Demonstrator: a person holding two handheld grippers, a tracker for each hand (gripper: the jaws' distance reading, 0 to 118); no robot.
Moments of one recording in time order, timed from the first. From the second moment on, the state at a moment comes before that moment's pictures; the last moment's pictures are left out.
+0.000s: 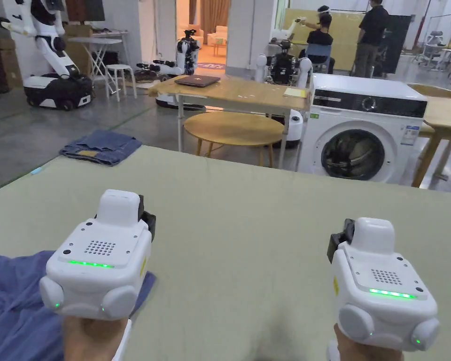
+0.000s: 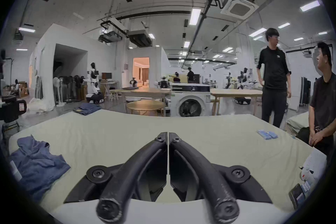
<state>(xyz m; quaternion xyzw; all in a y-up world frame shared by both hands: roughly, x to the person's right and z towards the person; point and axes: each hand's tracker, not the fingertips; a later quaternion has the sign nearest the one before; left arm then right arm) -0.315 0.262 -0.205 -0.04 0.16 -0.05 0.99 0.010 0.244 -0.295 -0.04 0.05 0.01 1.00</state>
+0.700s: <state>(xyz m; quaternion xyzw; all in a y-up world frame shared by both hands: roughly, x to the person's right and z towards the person) -0.506 0.244 -0.129 -0.29 0.22 0.04 0.93 -0.143 0.224 -0.270 -0.06 0.22 0.05 0.97</state>
